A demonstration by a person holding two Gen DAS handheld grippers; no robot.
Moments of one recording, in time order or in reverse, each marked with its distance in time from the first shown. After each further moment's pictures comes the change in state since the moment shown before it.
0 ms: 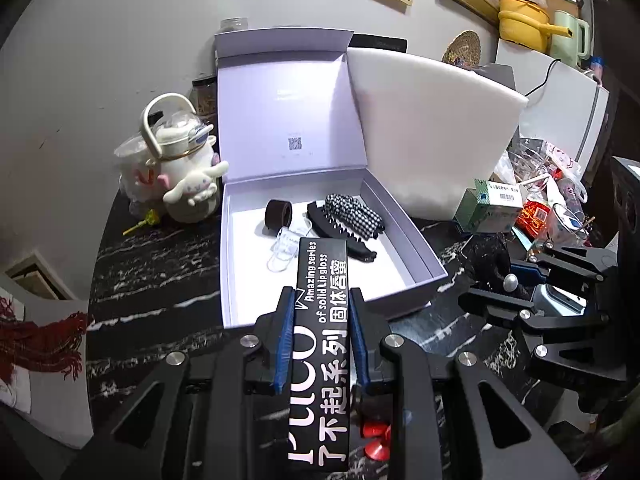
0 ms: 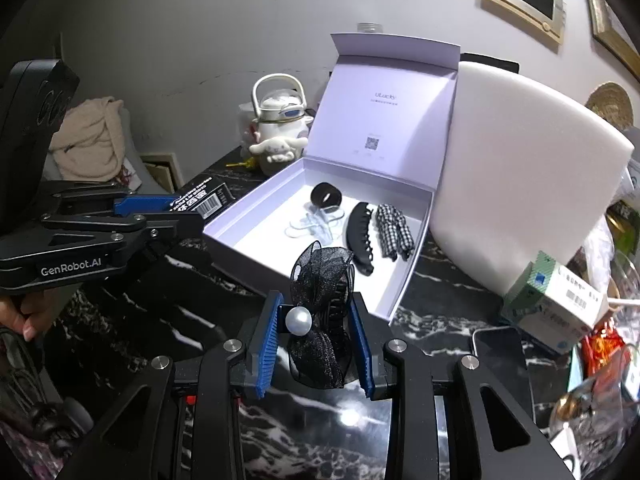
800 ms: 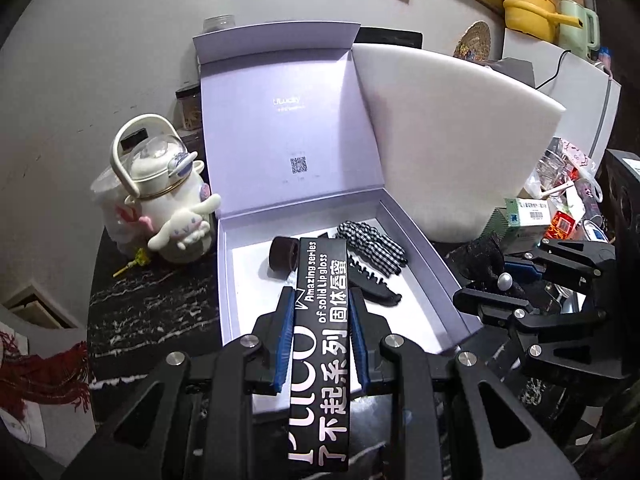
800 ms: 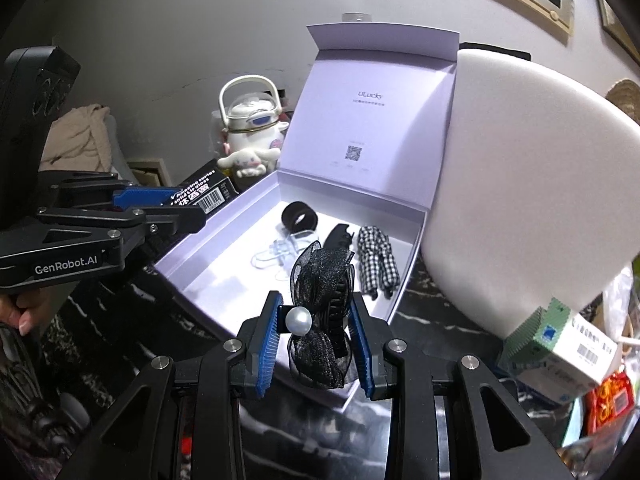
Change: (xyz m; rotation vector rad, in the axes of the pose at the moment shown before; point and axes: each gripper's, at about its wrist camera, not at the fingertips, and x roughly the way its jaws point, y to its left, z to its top) left arm 0.052 0.013 0.051 0.049 0.022 0.014; right arm 0.048 -0.045 0.038 0.014 0.010 0.016
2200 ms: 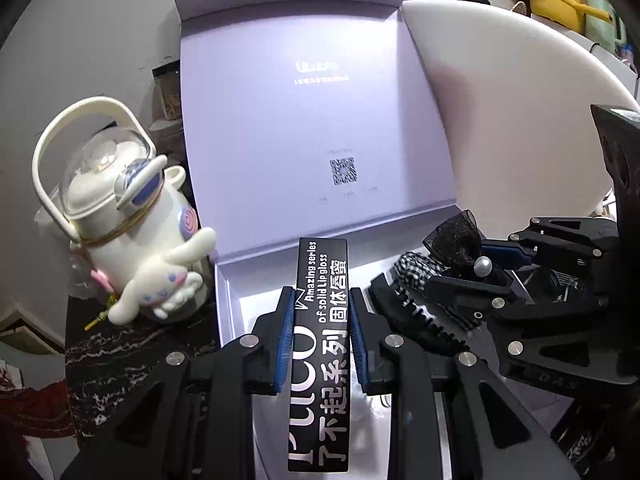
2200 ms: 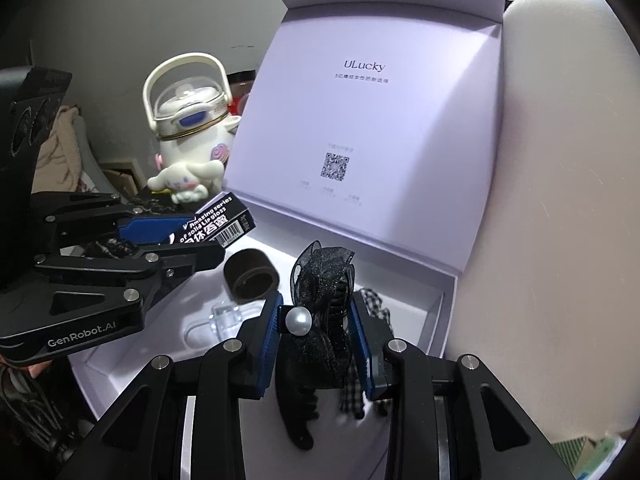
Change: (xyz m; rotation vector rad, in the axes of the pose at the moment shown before) left arm 0.118 0.040 0.047 0.026 0.050 0.009; right arm 0.115 -0.037 0.063 0.012 0.072 0.002
